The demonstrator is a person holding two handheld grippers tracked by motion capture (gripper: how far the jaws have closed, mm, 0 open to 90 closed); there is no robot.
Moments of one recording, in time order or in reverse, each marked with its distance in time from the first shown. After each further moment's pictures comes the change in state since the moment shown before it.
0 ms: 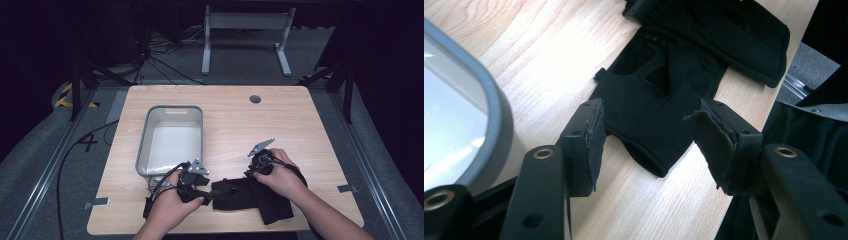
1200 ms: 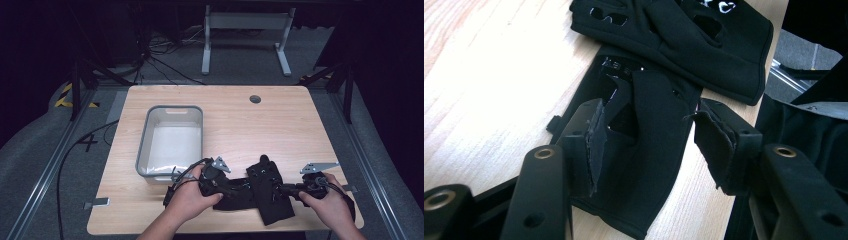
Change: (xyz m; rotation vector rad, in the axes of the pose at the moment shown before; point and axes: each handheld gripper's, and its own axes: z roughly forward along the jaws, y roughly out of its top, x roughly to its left) left arm -0.009 0.033 0.037 0.048 -0.092 0.088; right arm -0.007 -0.116 -0.078 -0.198 0.077 0.290
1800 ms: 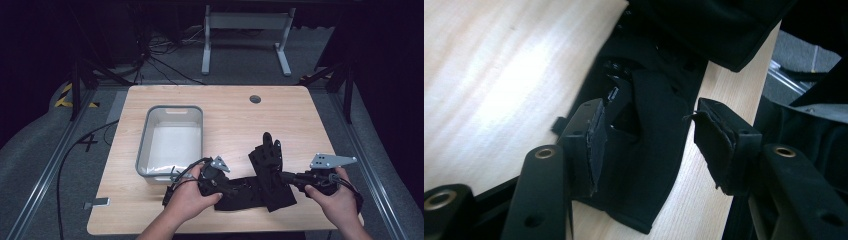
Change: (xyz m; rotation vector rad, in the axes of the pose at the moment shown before) left arm -0.002 0.001 0.003 0.005 -0.010 0.004; right arm 0.026 0.030 -0.039 -0.232 0.072 -0.135
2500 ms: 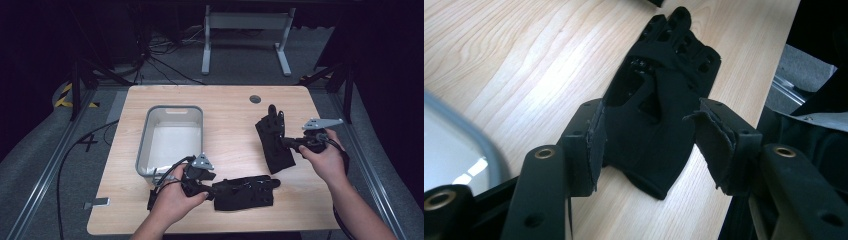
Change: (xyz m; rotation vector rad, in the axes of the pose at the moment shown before) left arm 0.004 -0.014 -0.039 -0.081 0.063 -0.027; right arm -0.082 0.047 0.030 0.043 -0.164 -0.020
